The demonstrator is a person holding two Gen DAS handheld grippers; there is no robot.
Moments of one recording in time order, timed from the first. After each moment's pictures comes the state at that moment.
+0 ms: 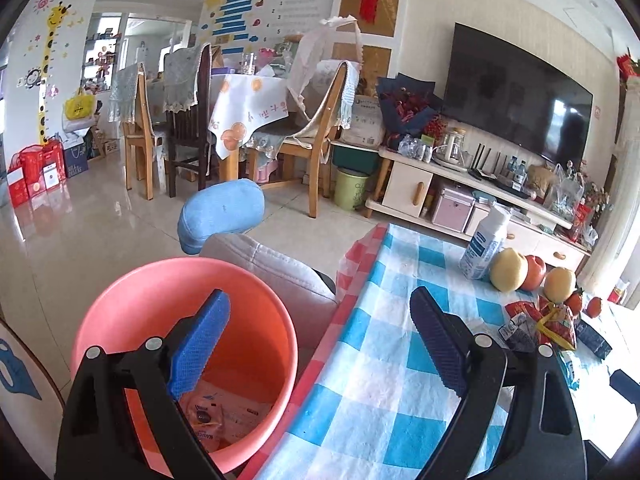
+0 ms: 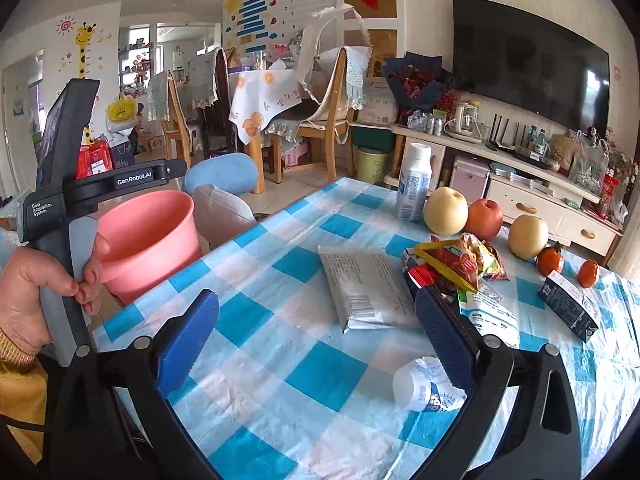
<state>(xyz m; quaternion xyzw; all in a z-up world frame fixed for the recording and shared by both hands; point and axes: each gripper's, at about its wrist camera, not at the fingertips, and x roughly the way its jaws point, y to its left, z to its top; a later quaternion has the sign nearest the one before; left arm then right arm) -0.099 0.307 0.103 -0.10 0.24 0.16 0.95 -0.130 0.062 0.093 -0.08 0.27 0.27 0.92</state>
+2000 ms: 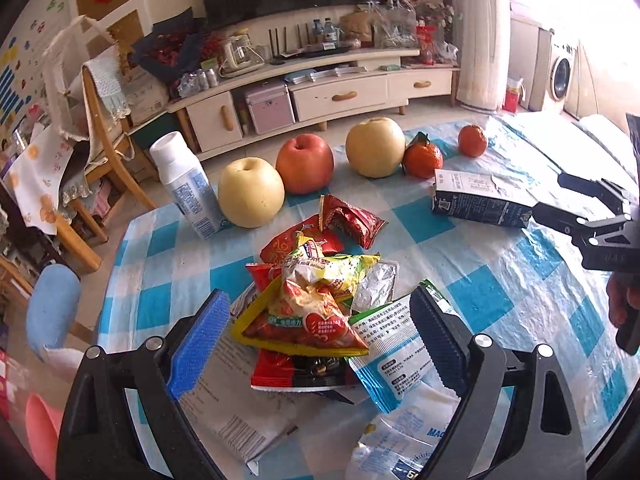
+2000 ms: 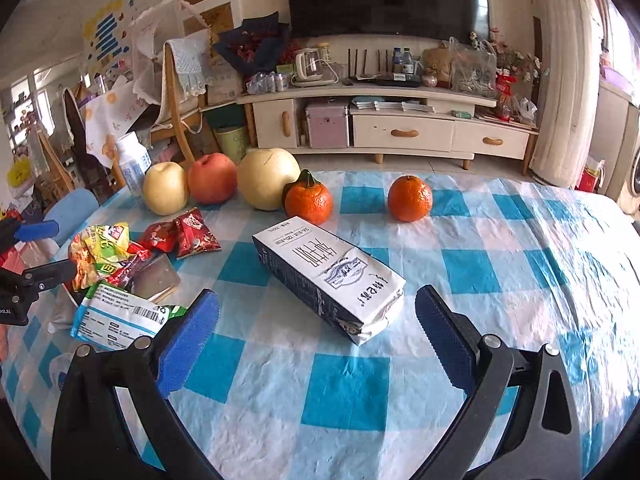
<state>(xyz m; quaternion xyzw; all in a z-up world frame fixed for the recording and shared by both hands) 0.043 0.007 0.083 0.14 0.40 -0.12 0.90 0.023 -0.236 0.055 0.01 0.34 0.09 0.94</state>
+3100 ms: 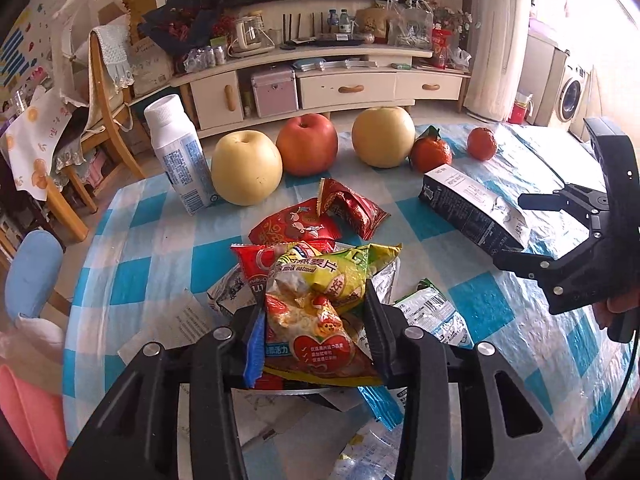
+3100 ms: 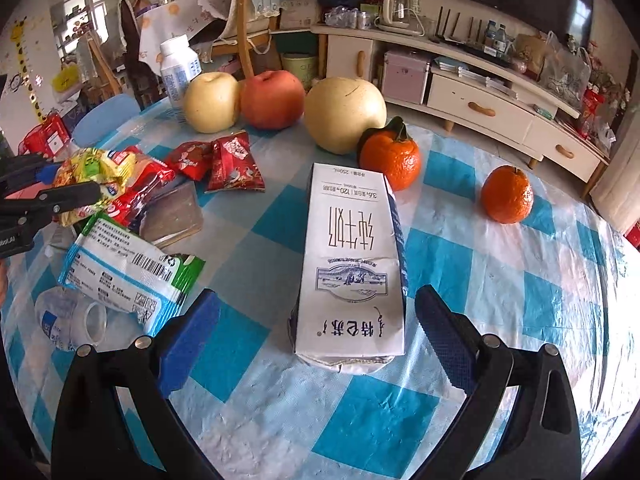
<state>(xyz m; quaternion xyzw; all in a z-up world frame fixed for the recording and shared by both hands) 0.050 0.016 0.066 0.07 0.41 -0.11 0.90 0.069 -0.200 0.025 -0.08 0.43 0.20 0.88</state>
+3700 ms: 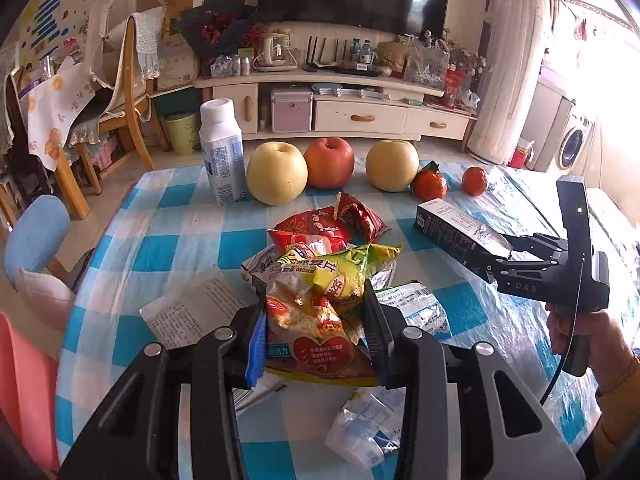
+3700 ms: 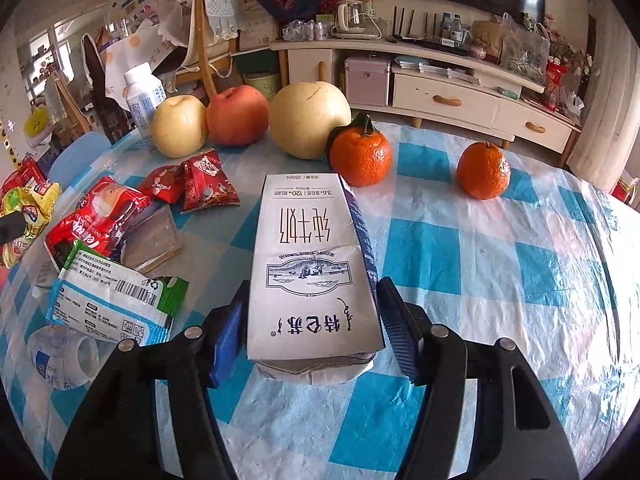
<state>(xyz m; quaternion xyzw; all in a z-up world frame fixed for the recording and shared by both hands) 0.005 0.057 0.086 0.00 0.38 -0.10 0.92 0.059 -0.204 0.018 -0.03 0.41 0.15 0.90</state>
